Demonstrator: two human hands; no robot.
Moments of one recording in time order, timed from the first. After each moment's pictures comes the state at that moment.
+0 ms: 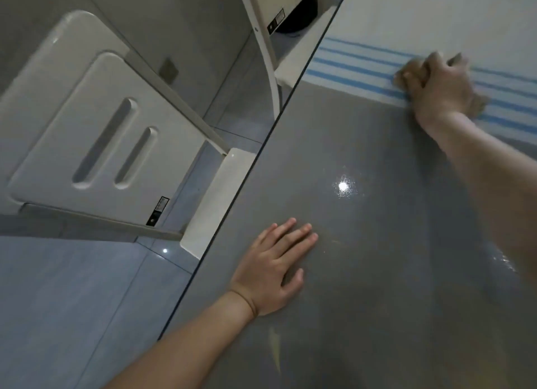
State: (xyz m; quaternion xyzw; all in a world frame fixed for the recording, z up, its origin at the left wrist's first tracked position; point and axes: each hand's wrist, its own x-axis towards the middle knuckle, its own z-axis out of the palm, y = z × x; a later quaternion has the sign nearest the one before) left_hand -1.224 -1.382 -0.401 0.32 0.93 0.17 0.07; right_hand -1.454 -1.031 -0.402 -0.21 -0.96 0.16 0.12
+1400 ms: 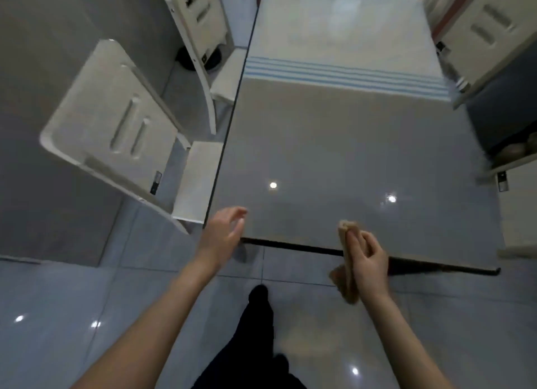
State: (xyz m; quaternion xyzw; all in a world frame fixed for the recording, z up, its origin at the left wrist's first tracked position) left_hand -1.018 -1.555 -0.263 0.22 0.88 0.40 0.15; right_hand -0.839 -1.320 -0.269 -0.41 -0.69 0.57 0.17
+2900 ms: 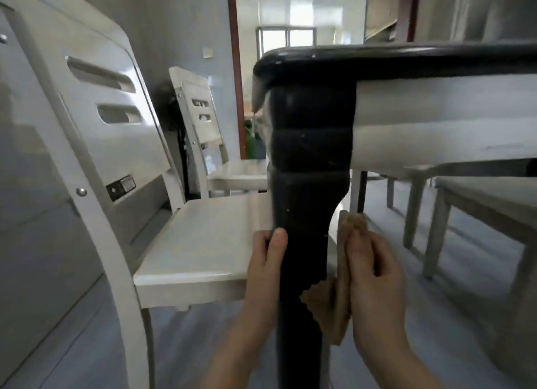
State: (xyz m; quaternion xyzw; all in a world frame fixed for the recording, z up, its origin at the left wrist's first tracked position) left_hand -1.099 -1.602 -0.724 0.32 0.57 0.76 0.07; right_hand -1.000 -1.530 -0.720 -0.19 -0.57 0.57 0.55
